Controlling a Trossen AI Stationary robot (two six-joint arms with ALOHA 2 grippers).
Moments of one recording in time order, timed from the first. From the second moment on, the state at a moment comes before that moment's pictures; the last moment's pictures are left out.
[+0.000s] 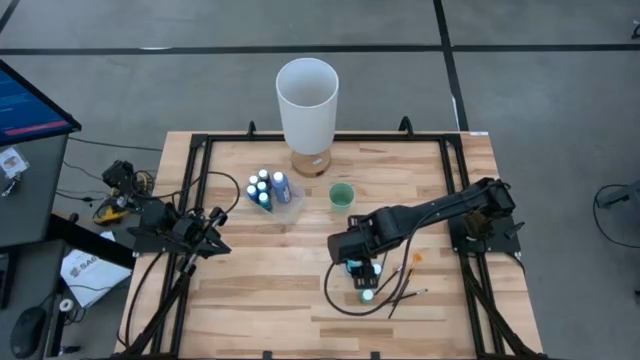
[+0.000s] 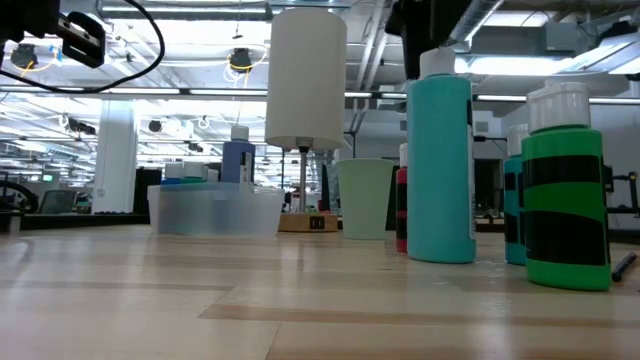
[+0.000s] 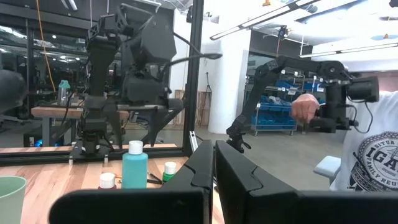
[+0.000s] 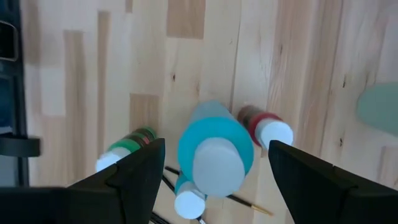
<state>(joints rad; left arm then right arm) -0.69 0.06 0.01 0.32 -0.31 -0.01 0.31 1.86 1.73 -1.19 0.03 0.23</state>
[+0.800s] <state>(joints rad) -0.69 0.06 0.01 0.32 -0.31 -0.01 0.32 1.86 1.72 -1.22 0.05 0.24</state>
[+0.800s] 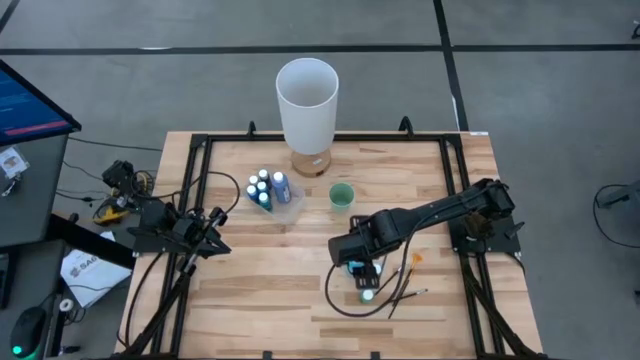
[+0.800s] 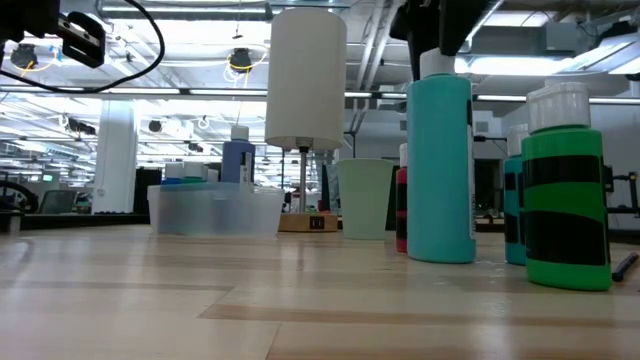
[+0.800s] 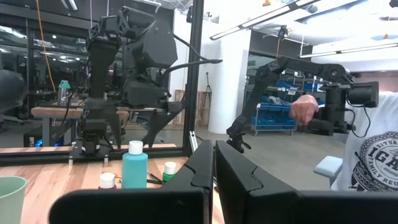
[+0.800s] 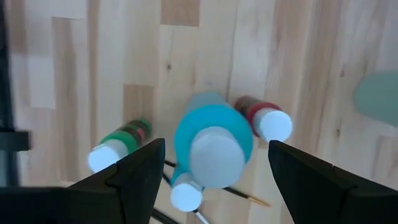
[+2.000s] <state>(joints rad) -0.69 0.06 0.01 0.32 -0.31 -0.01 0.32 1.87 1.66 -1.16 0.08 0.18</state>
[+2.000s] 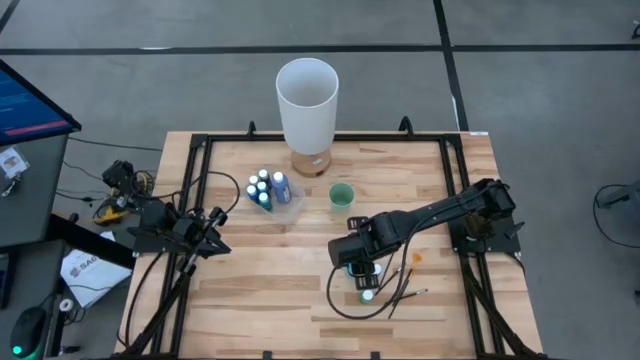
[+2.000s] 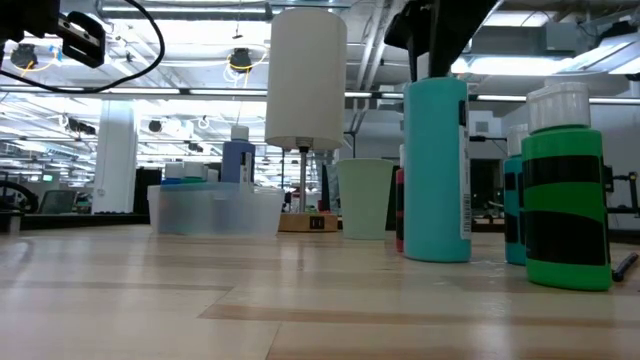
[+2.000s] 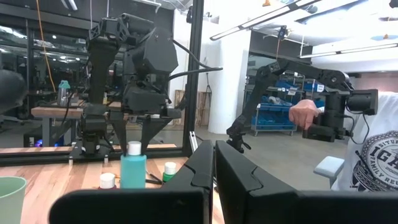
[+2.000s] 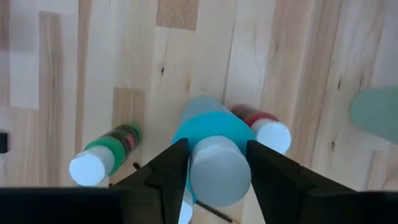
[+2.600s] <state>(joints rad) -0.69 0.06 0.01 0.32 -0.31 -0.01 0.32 1.87 1.72 -1.16 0.08 0.12</state>
